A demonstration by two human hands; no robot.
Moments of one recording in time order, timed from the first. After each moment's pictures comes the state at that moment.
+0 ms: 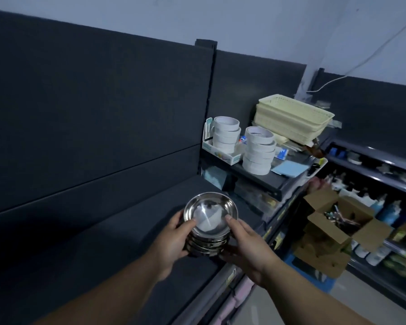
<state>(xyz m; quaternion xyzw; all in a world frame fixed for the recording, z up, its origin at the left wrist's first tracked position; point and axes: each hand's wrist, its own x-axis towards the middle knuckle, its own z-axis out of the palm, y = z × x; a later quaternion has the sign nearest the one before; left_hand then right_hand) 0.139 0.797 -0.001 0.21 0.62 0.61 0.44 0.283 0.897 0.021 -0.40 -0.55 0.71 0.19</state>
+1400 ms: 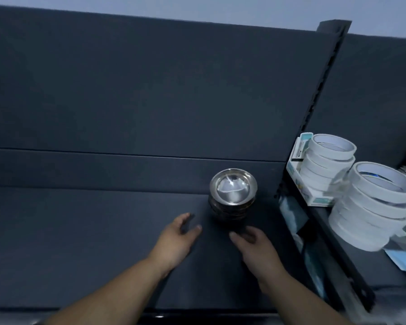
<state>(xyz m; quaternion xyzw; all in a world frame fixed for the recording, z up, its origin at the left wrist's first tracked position) 0.161 0.838 -0.015 -0.01 0.79 0.60 0.11 0.196 1.022 -0.038 -0.23 -0.76 0.61 0.02</state>
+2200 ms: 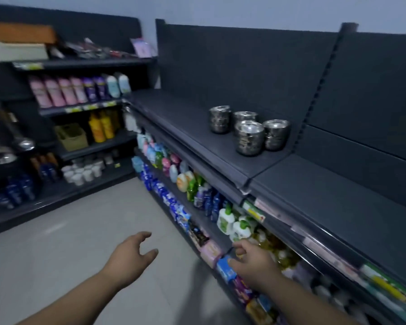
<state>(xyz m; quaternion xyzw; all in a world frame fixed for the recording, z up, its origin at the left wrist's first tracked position) 0.608 0.247 -0.062 -0.42 0.84 0.34 -0.04 0.402 0.457 -0.078 0.28 -0.87 0.28 -0.28</state>
